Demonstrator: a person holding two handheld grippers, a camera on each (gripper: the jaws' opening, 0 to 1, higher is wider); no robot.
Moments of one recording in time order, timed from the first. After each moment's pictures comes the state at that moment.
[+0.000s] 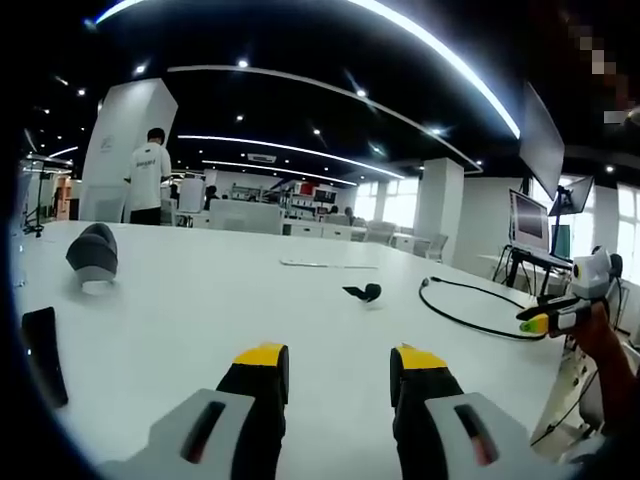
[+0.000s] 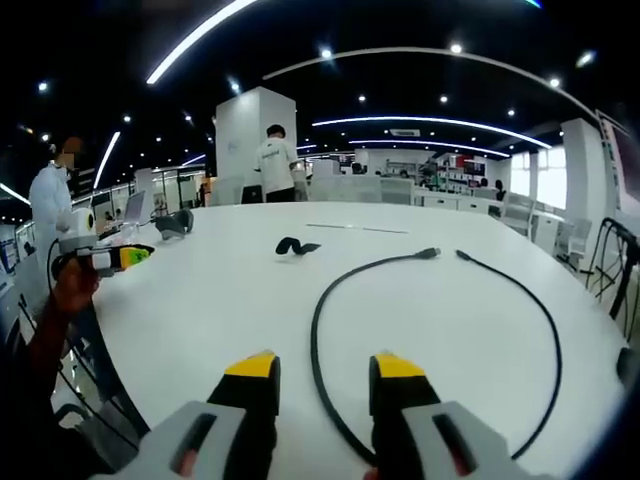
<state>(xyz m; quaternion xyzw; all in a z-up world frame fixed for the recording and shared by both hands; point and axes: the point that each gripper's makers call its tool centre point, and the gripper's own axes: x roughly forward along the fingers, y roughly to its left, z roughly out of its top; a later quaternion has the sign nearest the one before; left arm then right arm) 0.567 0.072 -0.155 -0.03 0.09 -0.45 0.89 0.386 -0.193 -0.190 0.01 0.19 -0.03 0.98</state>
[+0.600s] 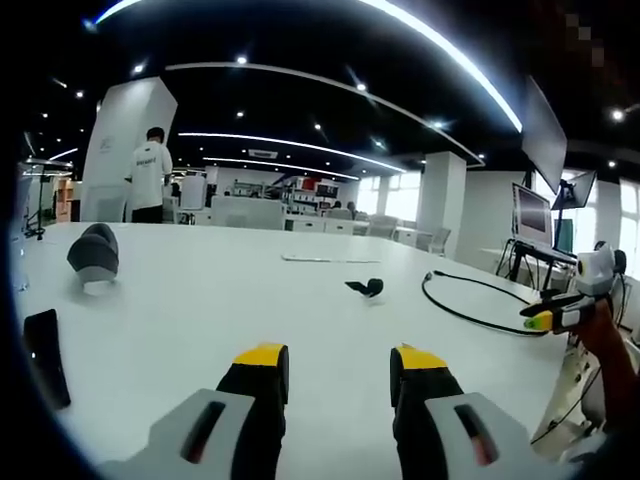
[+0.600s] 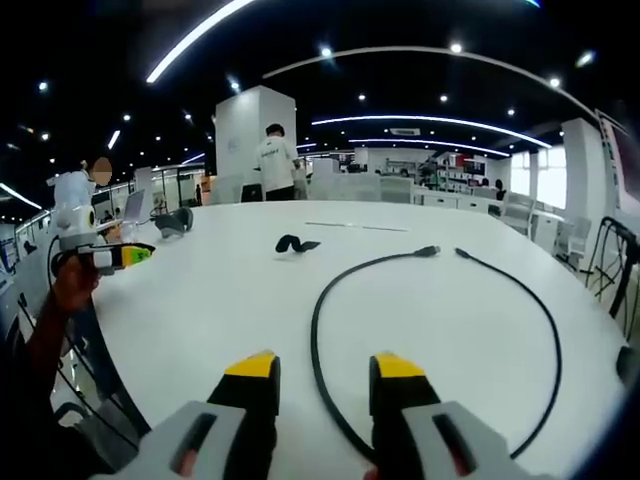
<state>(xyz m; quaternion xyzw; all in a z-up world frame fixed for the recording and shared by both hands) 0.569 0.071 -0.158 -0.02 0.10 -0.44 0.89 0.385 -0.192 -0.193 0.01 0.19 -0.03 0.98</state>
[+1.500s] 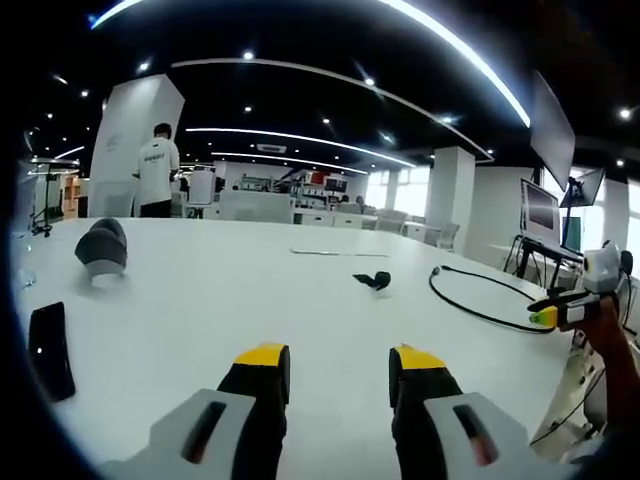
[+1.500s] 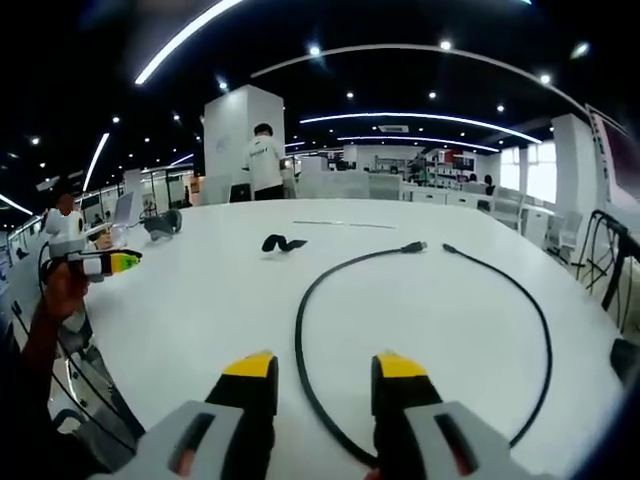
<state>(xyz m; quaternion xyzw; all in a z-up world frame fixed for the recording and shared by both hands) 0.567 0.076 -0.164 -0.02 0.12 -0.43 0.90 0.380 -0.204 -0.194 0.02 0.20 -0.05 0.98</state>
